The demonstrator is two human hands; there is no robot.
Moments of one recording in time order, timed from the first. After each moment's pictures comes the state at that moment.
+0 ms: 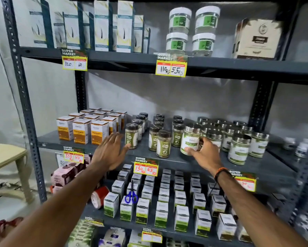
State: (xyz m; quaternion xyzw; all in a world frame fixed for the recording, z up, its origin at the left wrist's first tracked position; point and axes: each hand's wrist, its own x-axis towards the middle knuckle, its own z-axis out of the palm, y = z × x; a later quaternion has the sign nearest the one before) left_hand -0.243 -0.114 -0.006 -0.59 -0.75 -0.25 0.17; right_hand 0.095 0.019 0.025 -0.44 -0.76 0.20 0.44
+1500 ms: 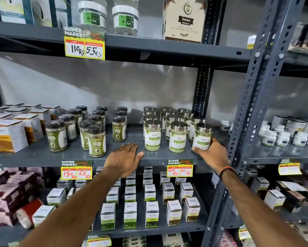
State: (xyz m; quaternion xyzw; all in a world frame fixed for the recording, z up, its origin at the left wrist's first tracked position) left_hand -0.016 0.034 -0.037 -0.72 -0.66 -0.16 0.12; right_hand 0.323 0.105 -0.008 -0.61 -0.63 0.15 0.46
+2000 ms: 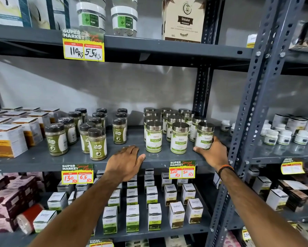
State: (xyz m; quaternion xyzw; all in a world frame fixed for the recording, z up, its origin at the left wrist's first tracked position) left_hand -0.013 0.032 -0.036 -0.72 -0.66 -0.16 0.15; right_hand 0.322 0.125 -0.013 -0.60 -0.62 0.14 0.48
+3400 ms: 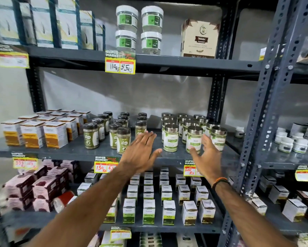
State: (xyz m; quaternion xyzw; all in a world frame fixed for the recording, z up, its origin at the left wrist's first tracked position) left_hand -0.017 -0.043 0.013 -0.73 -0.62 -0.22 0.19; right_hand 0.237 0.011 0.002 -0.46 -0.70 0.10 0.54
